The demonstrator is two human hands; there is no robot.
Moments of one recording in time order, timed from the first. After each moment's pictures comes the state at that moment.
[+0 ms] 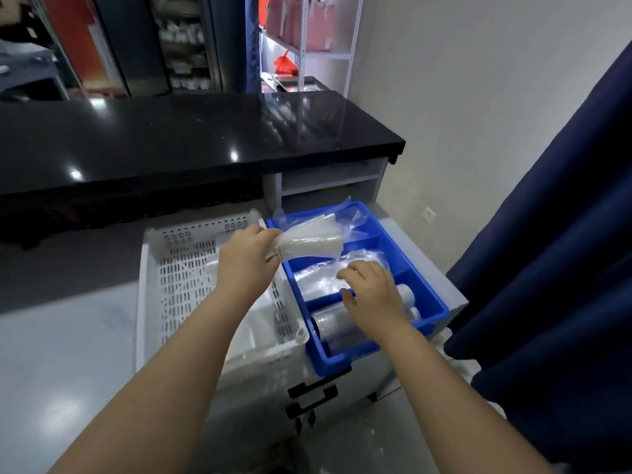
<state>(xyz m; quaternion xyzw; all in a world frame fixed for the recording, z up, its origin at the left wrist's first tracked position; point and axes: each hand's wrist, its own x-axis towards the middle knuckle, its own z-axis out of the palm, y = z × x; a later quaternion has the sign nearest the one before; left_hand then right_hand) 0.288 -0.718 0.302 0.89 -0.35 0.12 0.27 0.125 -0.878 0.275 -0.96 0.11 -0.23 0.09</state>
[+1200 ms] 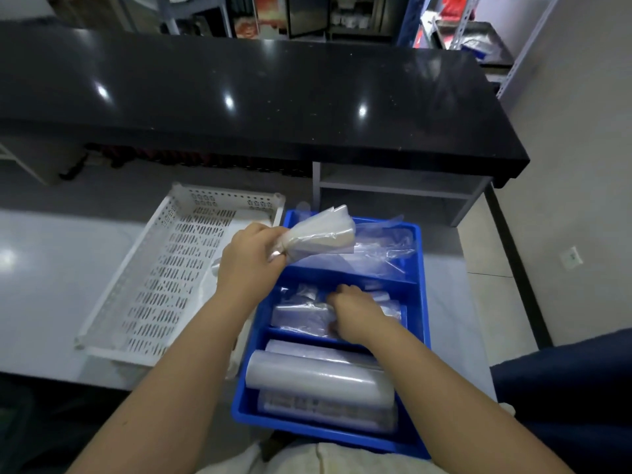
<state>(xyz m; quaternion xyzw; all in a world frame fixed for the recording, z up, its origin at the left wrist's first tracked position) 0.293 -0.824 0.279 0.94 -0.09 0.09 0.30 0.251 -1.016 0.202 -0.97 -0.13 0.19 0.10</state>
